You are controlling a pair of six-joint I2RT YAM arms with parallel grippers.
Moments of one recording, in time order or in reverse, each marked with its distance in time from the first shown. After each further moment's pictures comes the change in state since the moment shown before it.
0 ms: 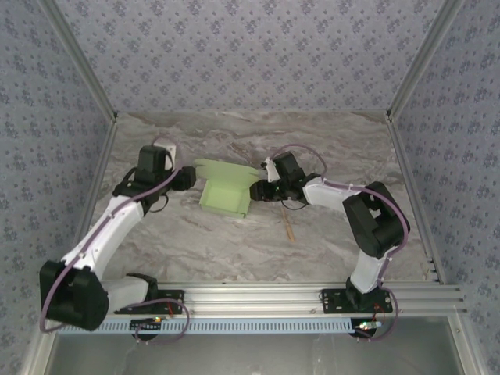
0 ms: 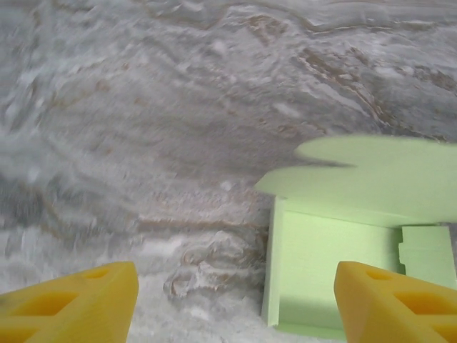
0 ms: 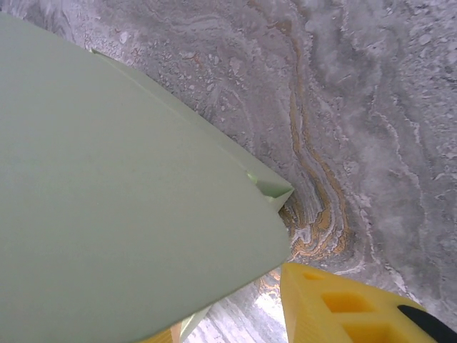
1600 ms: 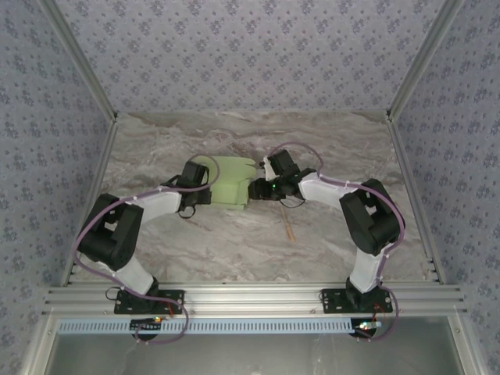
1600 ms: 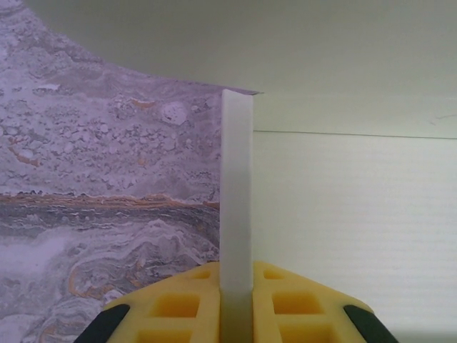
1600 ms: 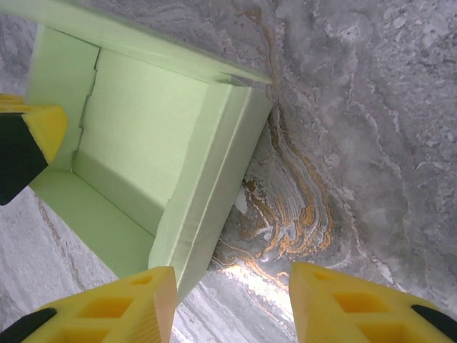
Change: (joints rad) left arm -0.193 0.486 -0.040 0.278 -0.156 -0.089; right arm 0.018 0.036 0.085 -0.131 0.063 0.030
